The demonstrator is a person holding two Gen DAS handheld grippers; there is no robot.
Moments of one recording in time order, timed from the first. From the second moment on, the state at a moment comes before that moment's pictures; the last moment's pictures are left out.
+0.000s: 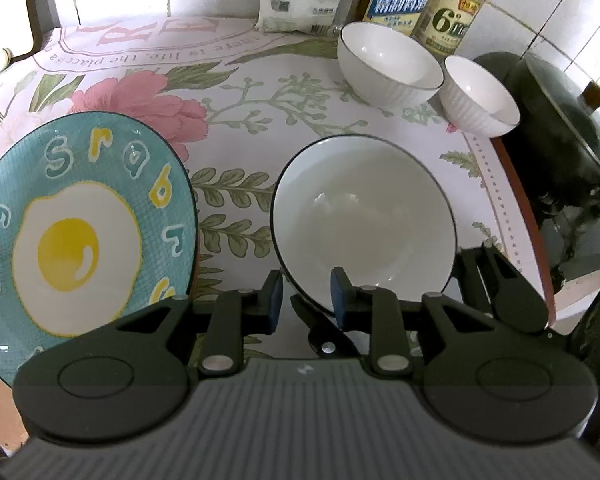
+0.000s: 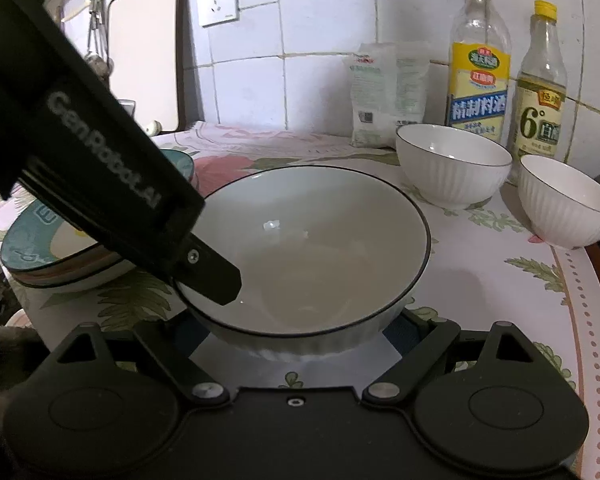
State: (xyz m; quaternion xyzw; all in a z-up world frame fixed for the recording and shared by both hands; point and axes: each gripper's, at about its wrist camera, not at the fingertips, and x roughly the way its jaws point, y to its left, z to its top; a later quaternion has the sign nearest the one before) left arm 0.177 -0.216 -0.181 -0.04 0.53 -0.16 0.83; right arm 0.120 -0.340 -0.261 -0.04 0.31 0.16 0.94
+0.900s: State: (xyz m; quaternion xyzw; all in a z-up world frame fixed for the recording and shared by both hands) left arm 0.127 -0.219 -0.090 0.01 0.52 -0.21 0.83; right arm 0.024 -0.406 -0.150 0.05 0.29 0.07 0.95
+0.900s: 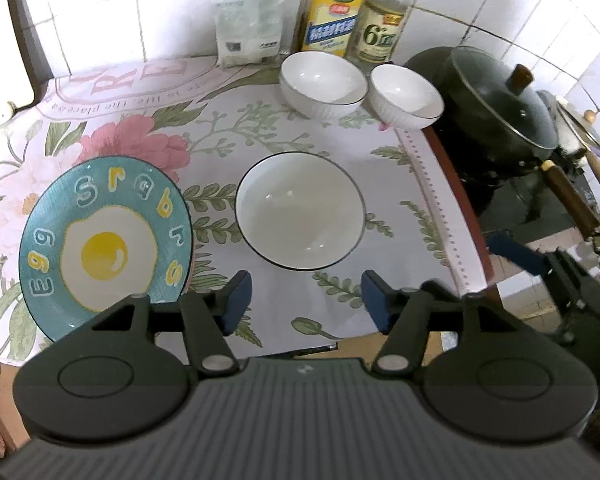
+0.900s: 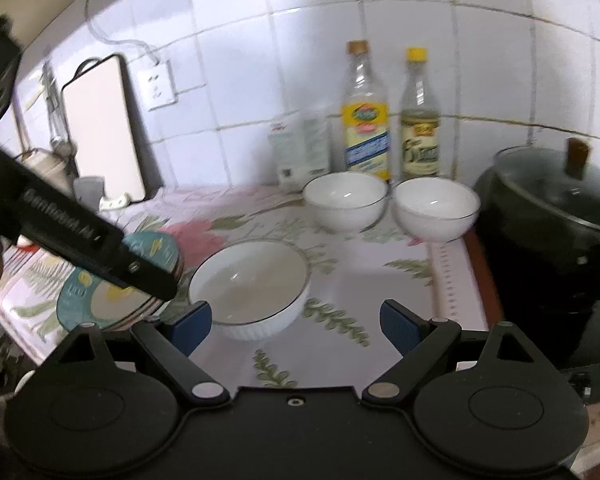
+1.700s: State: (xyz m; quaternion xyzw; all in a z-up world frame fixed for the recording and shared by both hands) left arm 0.168 -0.300 -0.060 -0.04 0.48 -0.23 0.84; right arm 0.092 -0.505 -0.108 0.22 0.31 0.01 0.93
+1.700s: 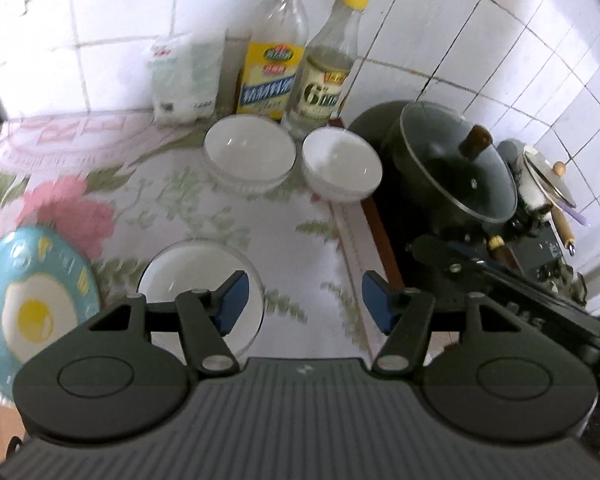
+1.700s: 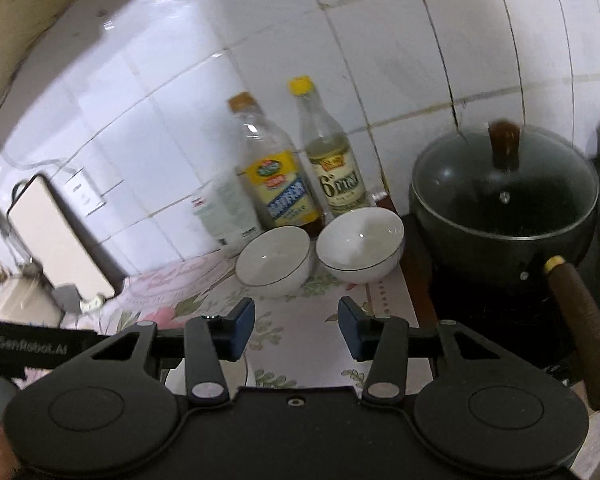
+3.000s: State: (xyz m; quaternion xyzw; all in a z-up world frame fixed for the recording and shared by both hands) left arm 0.312 -0.377 -0.183 -0.26 0.55 -0.11 0.79; right arm 0.219 -0.544 -0.218 0.29 0.31 -0.14 0.90
